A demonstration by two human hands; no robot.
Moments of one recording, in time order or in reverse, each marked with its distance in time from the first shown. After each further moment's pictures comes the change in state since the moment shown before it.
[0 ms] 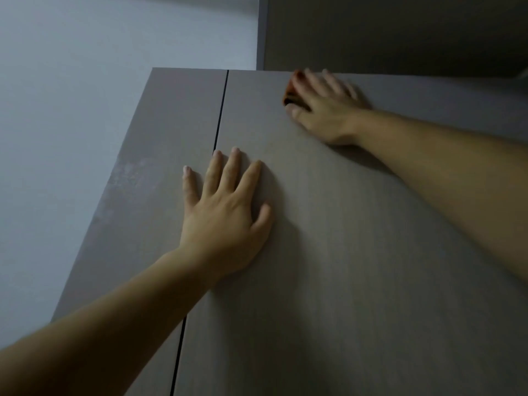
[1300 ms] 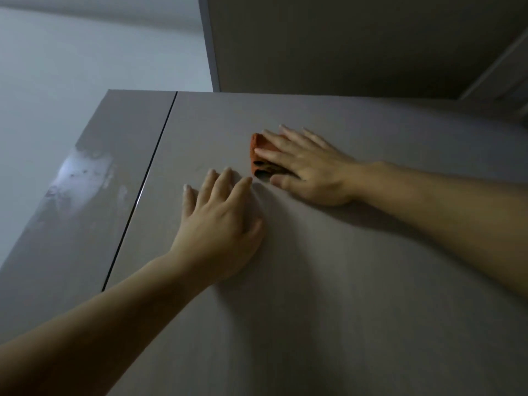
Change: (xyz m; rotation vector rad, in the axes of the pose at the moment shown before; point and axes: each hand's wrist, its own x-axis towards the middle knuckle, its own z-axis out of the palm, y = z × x) left_hand 0.013 0.109 -0.005 -0.102 -0.036 -0.023; right_hand -0.083 0.085 0.015 -0.012 -0.042 -0.448
